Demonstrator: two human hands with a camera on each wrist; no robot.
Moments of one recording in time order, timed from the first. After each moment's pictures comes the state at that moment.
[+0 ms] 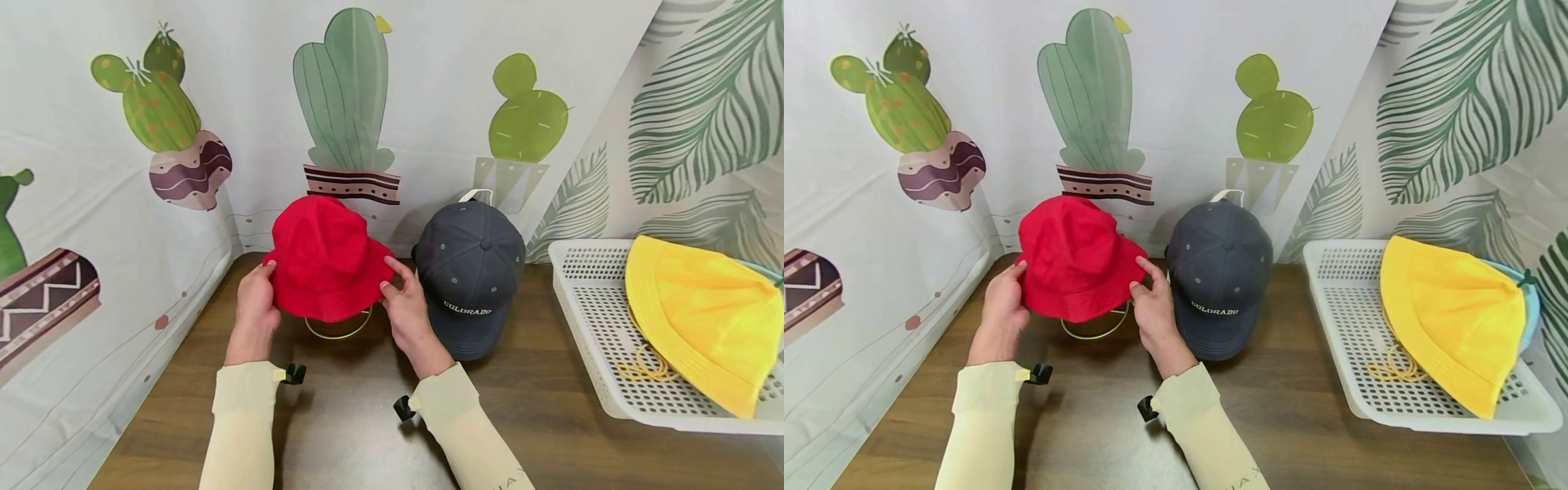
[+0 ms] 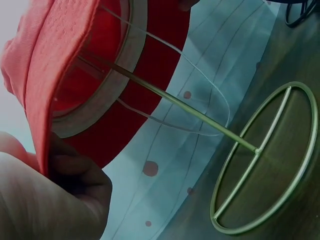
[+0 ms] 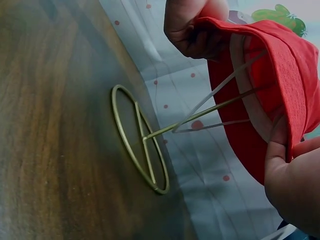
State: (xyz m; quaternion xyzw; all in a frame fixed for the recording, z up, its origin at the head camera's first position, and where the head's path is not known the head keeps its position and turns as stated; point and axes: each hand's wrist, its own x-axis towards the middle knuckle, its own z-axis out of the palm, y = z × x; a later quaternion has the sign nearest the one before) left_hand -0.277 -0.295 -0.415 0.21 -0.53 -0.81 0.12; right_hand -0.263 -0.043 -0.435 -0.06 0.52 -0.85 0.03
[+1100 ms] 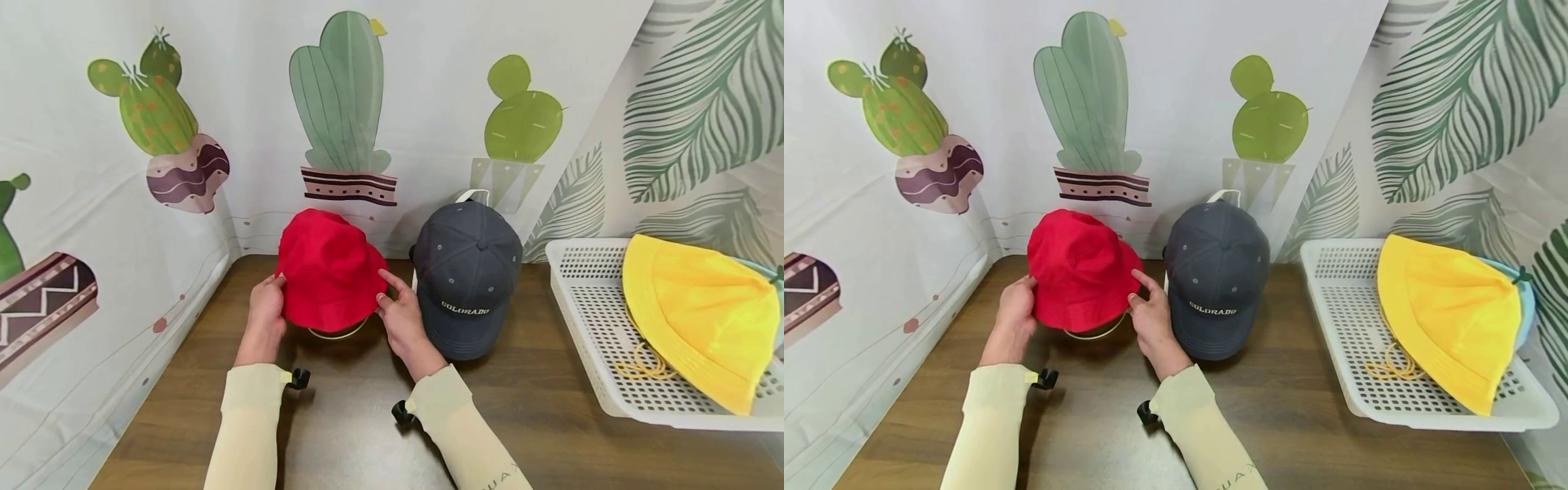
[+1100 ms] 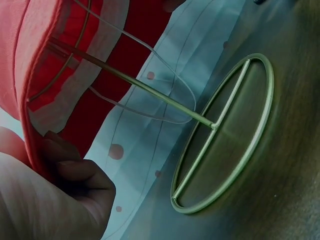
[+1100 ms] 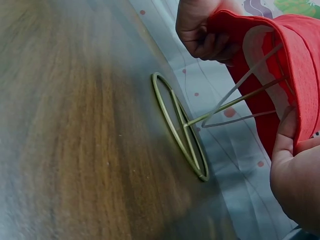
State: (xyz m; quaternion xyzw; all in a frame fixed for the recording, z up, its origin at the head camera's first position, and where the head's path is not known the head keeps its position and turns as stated) left_hand -0.286 -0.294 -0.449 0.21 -0.62 -0.75 0.09; right_hand -0.270 -0.048 -0.466 -0.03 0.53 -0.85 0.05
